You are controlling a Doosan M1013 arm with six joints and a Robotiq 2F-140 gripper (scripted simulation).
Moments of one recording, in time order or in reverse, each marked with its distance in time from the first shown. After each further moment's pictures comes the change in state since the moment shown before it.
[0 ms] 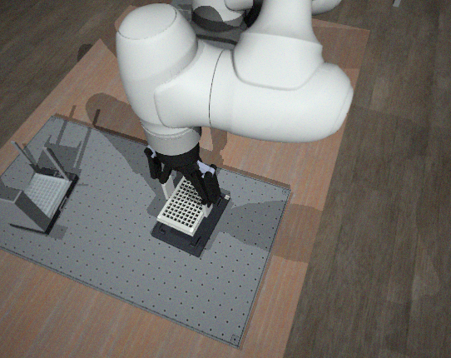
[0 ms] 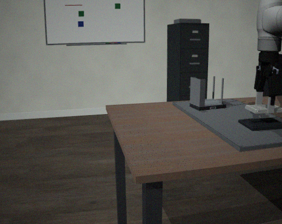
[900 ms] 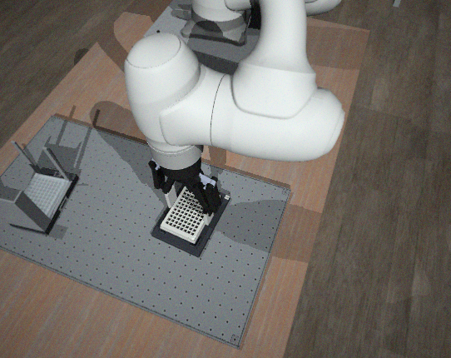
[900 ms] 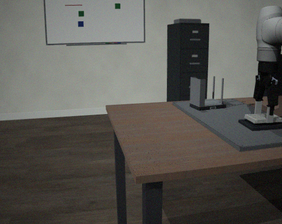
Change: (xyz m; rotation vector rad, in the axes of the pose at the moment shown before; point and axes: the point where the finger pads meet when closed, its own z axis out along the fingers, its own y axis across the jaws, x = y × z) arm 0.000 0.000 0.039 0.000 0.000 0.000
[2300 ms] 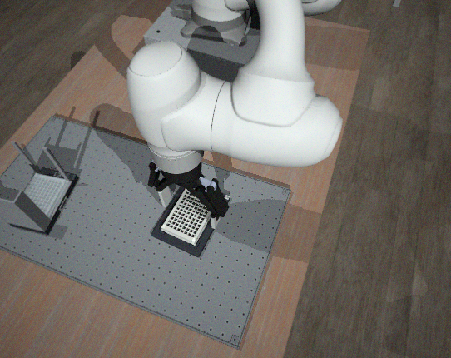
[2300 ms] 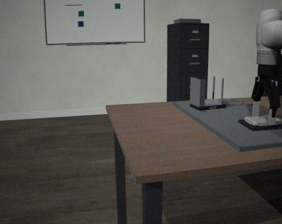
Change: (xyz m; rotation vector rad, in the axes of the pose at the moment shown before) arm 0.000 0.000 0.012 0.000 0.000 0.000
